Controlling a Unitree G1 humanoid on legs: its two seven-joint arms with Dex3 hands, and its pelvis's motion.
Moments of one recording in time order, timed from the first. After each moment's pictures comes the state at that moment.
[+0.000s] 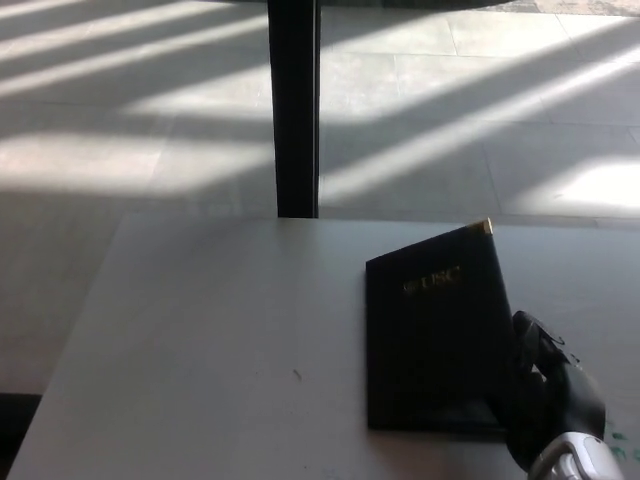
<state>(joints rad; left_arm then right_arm) -0.16 0.53 0.73 1.03 -0.46 0.05 0.12 -0.16 0.08 -0.06 -0.09 0.44 0.48 -0.36</state>
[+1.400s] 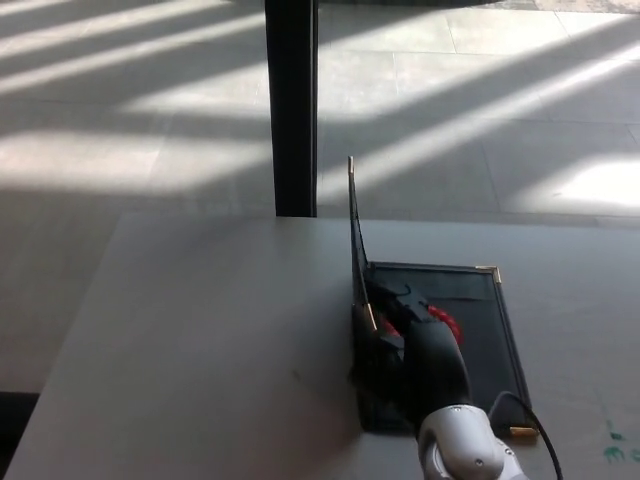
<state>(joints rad) -0.17 0.53 0.70 1.03 -0.45 0.05 0.12 -0.31 0.01 0.39 -0.01 0.15 0.43 -0.36</state>
